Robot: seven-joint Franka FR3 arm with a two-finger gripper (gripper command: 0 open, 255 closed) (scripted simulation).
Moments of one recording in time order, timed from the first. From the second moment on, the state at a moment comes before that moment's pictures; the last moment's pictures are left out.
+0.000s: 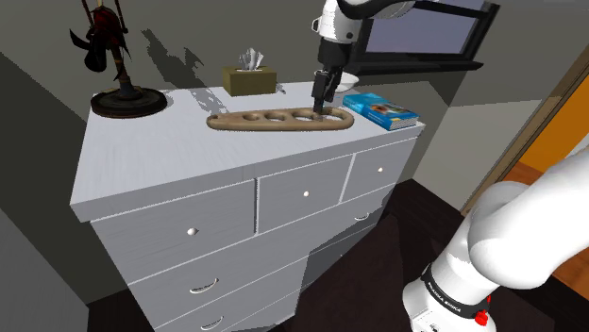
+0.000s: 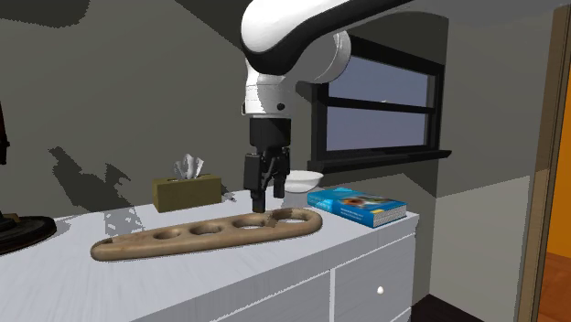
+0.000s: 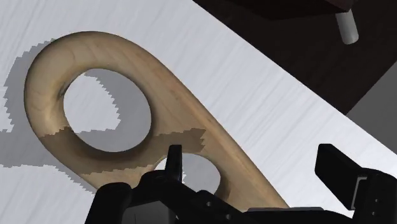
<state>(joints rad) 0.12 -0.33 -0.03 -2.08 -0.02 1.78 -0.30</state>
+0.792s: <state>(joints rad) 0.16 -0.12 -0.02 -2.01 0.00 1.88 -0.43</state>
